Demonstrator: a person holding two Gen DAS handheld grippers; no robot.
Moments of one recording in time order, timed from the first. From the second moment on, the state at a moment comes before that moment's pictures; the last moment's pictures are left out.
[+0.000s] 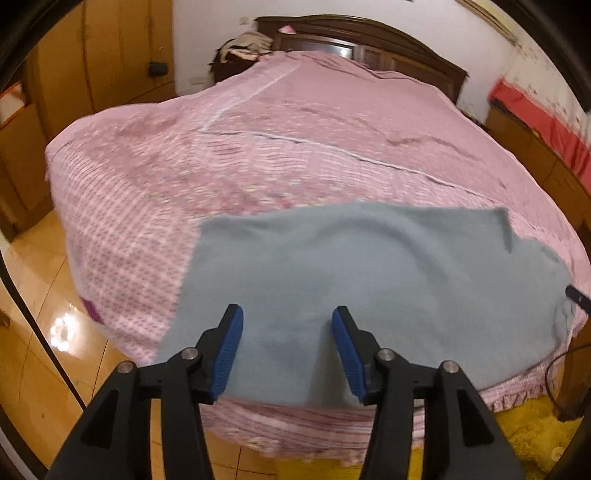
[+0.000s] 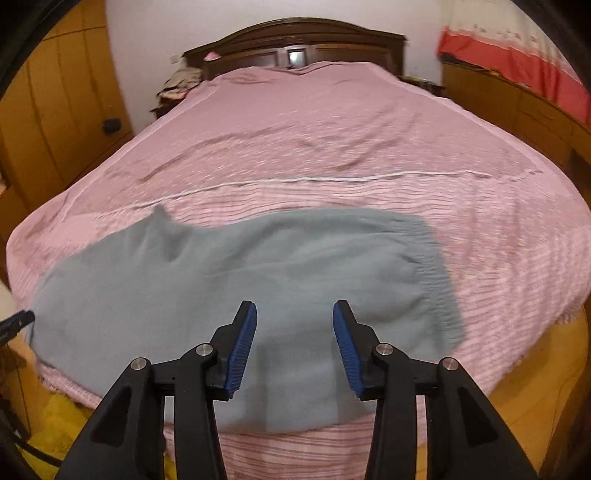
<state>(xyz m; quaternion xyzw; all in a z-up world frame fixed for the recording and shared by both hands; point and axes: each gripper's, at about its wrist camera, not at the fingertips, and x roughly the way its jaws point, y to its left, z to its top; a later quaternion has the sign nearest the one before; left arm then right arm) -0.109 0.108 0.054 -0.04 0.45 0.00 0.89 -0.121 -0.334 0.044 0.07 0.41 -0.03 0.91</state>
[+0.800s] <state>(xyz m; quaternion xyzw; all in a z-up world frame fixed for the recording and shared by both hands) -0.091 0.180 0.010 -0.16 0.46 -0.01 0.87 -0.097 -0.299 0.006 0.02 0.46 -0.02 0.89</state>
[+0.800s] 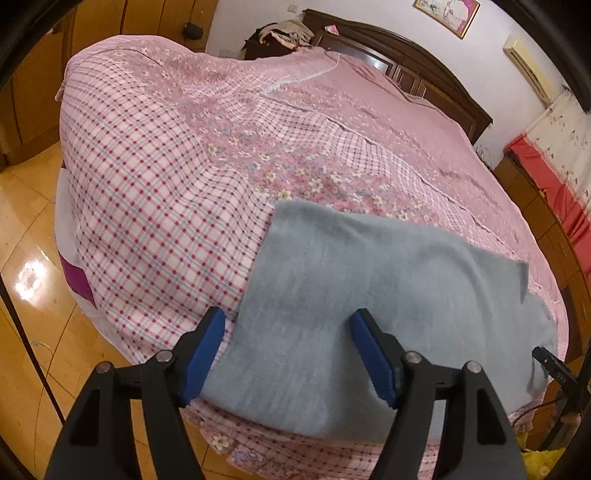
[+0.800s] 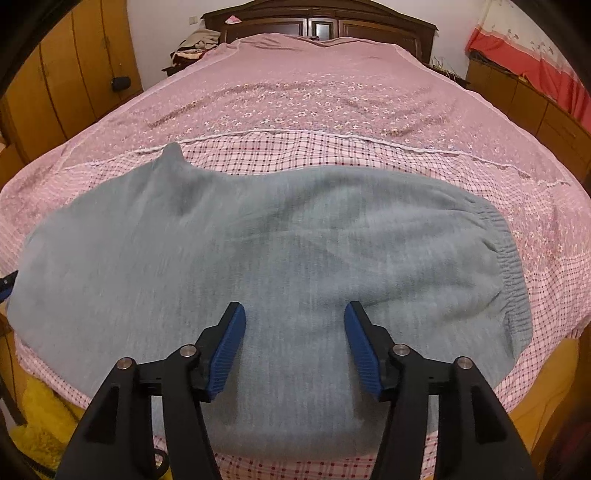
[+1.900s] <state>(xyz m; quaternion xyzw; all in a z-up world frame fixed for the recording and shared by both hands) -0.115 0.179 0.065 -0.20 0.39 -0.02 0.90 -0.100 -0.302 0.015 0.06 0.45 0.00 0.89</state>
